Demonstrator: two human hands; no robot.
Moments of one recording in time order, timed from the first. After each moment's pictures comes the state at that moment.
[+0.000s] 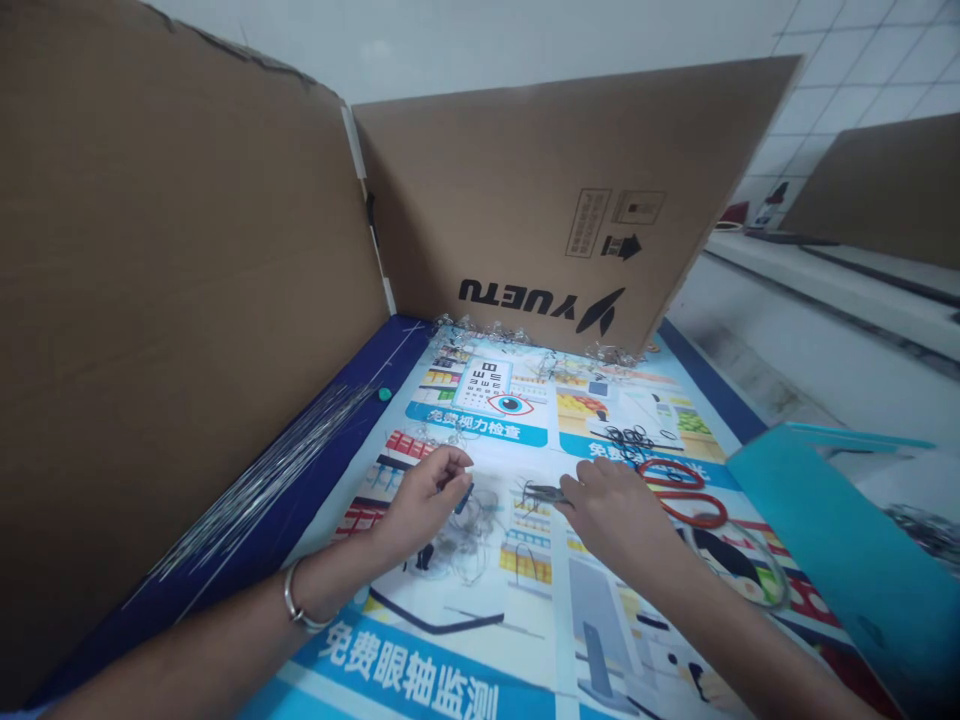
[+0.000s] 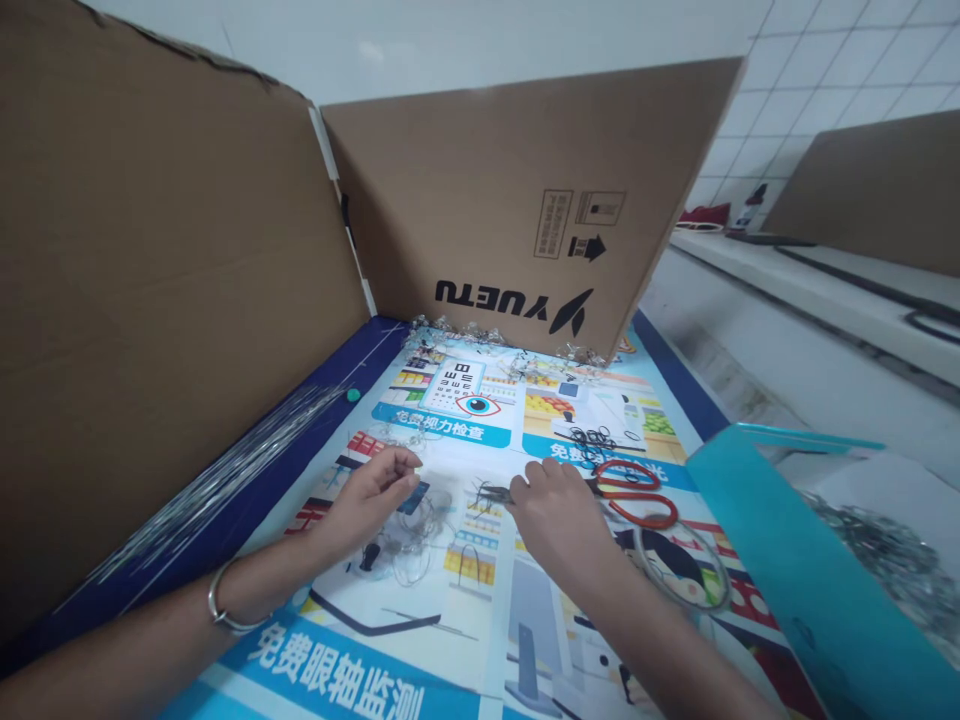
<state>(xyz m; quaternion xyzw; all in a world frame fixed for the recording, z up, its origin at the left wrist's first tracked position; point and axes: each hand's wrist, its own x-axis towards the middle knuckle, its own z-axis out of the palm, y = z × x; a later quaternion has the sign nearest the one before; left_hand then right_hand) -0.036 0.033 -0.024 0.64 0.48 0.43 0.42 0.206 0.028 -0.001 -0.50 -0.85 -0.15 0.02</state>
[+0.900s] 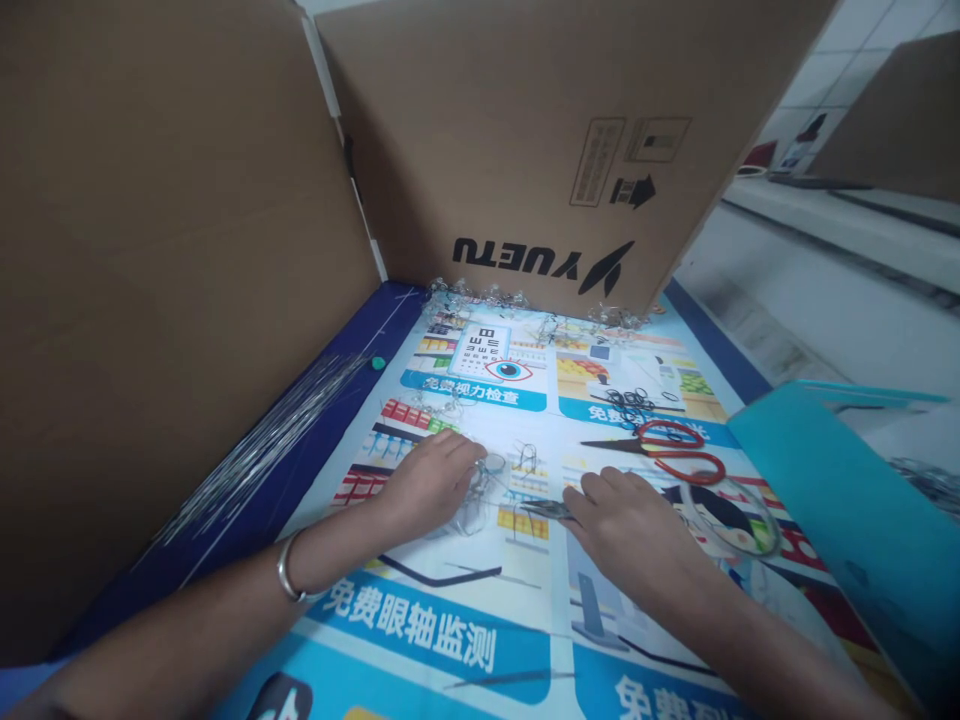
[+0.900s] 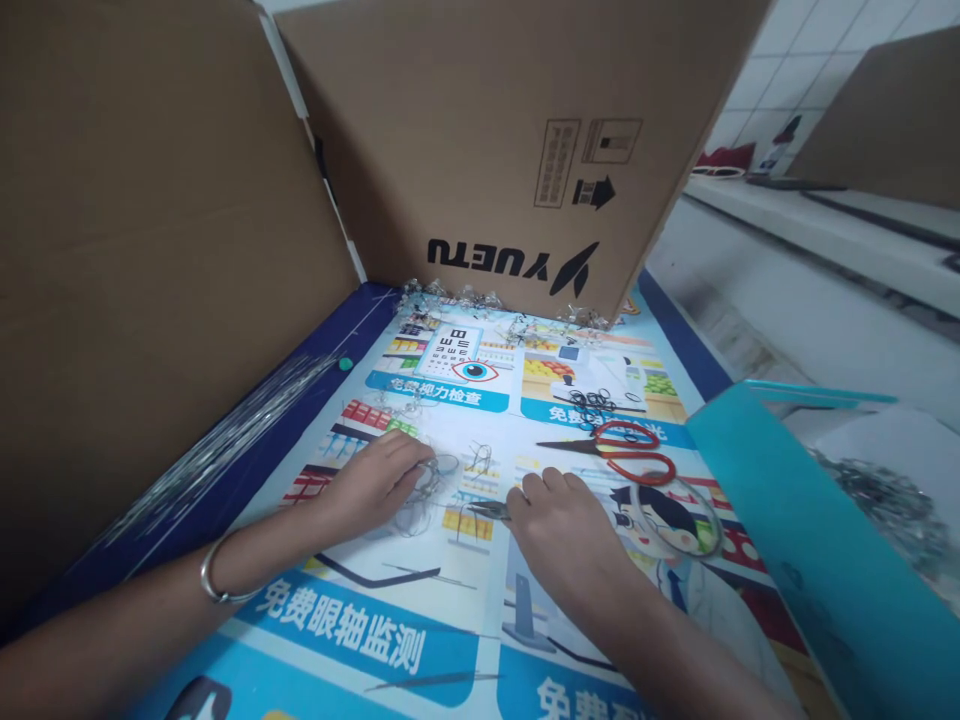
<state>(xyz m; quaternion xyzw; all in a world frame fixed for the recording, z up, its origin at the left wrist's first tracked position) -0.036 0.027 -0.021 0.89 0.41 0.19 0.09 0.211 -0.016 -0.011 -0.46 -0.88 -0.13 0.00</state>
